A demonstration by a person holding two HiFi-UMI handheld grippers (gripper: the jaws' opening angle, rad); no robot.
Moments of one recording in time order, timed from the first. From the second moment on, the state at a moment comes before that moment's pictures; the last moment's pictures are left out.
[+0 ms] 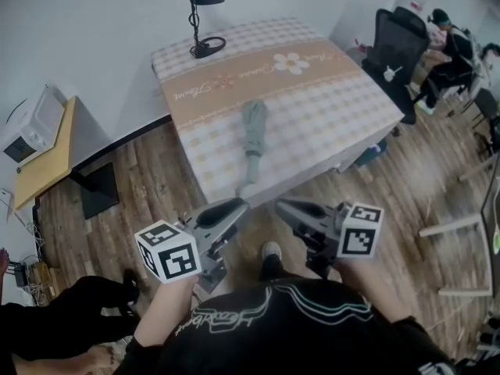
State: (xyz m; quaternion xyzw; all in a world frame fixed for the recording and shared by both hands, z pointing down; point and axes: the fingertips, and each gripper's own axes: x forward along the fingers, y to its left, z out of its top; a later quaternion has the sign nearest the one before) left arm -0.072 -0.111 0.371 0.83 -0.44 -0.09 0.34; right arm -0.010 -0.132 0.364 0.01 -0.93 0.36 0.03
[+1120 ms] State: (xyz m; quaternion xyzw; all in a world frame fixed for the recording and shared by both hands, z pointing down) left arm -0.021 0.030 0.323 0.88 -0.39 -0.09 0.26; right arm 0.020 0.000 0.325 -0.02 -0.95 0.32 -0.03
